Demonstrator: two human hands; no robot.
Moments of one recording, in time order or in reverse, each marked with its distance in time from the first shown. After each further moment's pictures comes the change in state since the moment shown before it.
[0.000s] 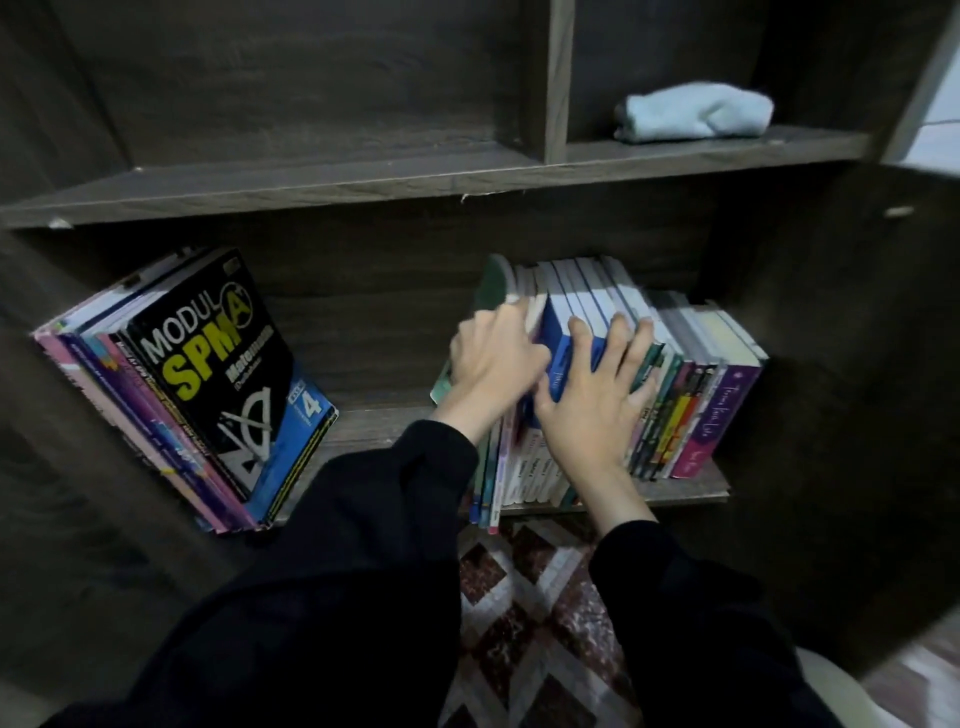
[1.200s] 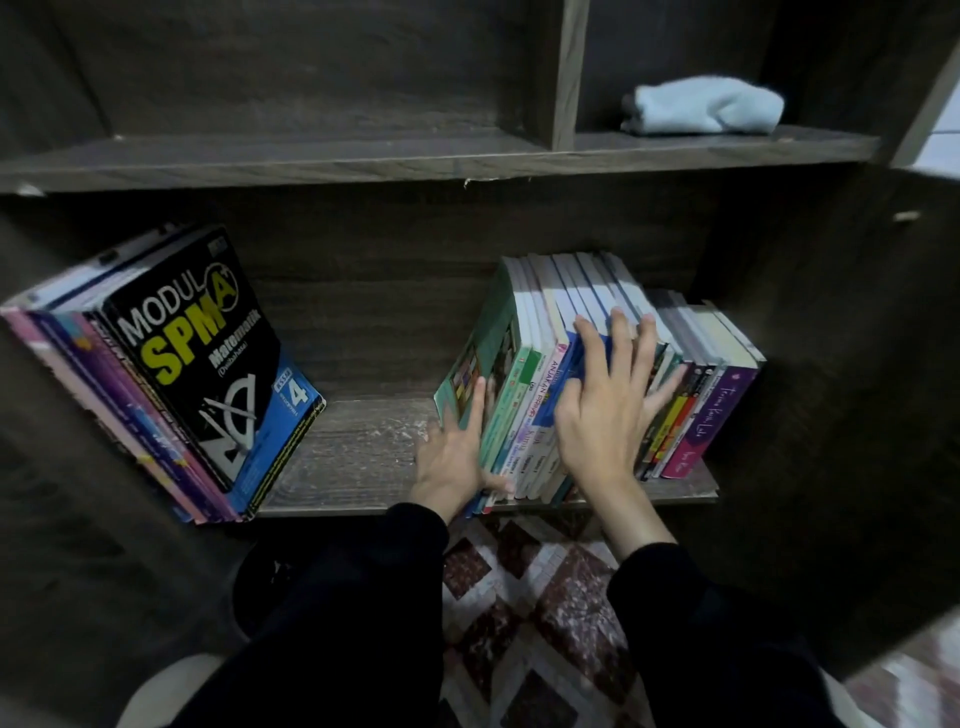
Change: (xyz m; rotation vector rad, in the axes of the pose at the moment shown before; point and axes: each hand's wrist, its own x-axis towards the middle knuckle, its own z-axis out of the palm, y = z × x) left_hand -0.026 -0.095 0.099 0.221 -0.414 -0.068; right_hand -0.006 0.010 -0.009 0.137 0.134 -0.057
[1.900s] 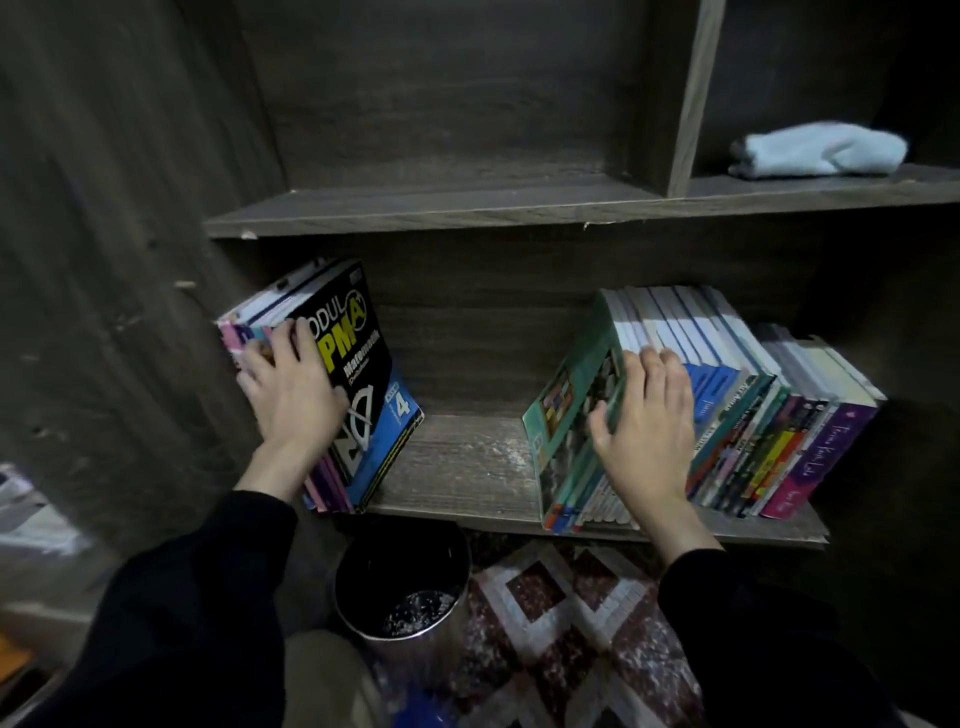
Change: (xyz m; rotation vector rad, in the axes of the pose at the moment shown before) left_hand -0.089 -0.164 -0.146 0.124 0.730 -0.415; right_hand -0.011 -0.035 0.019 -0.128 -0.050 -0.210
